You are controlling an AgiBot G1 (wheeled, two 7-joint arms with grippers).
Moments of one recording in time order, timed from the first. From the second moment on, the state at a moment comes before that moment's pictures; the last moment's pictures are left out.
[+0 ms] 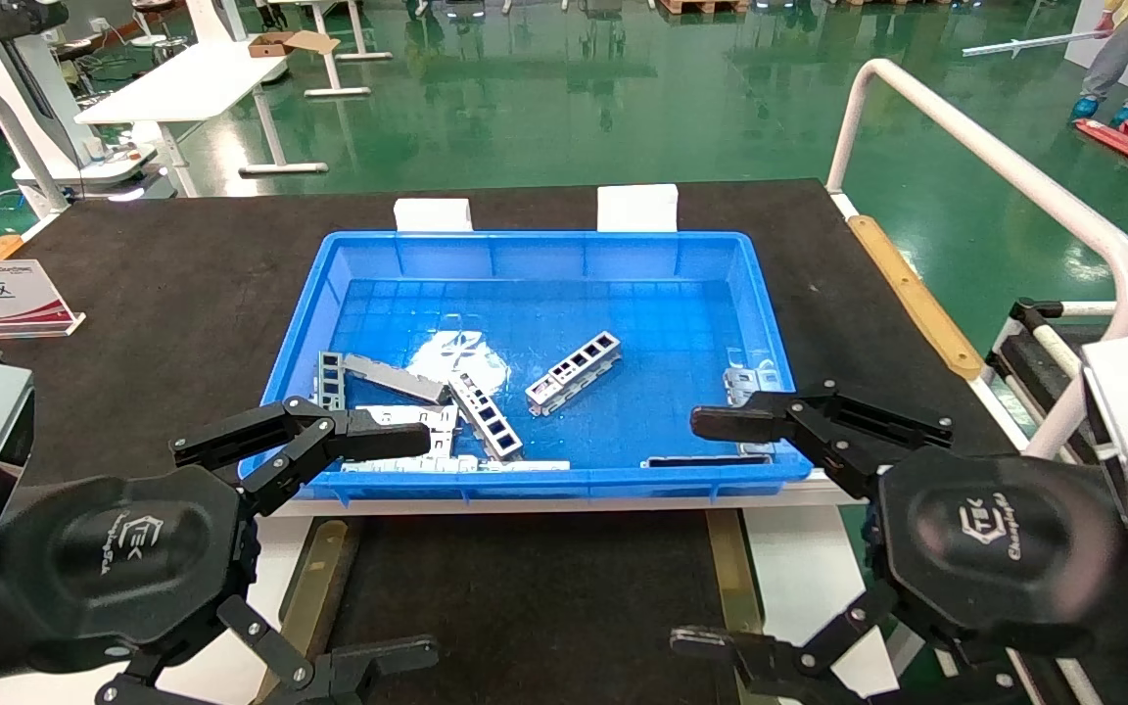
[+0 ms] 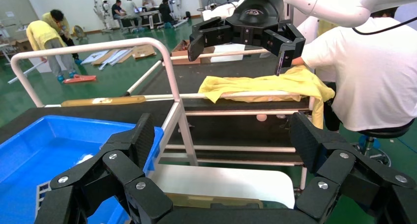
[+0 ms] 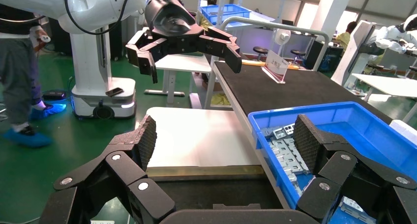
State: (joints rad) left arm -1.08 0.61 0.28 -1.28 0.73 1.49 -0.19; right arm 1.10 -0.58 -0.37 1.27 -0.67 -1.46 0.14
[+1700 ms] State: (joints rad) left arm -1.07 0.65 0.31 -1.27 0.80 1.44 -0.17; right arm 1.10 -0.58 -0.37 1.27 -0.67 -1.46 0.14
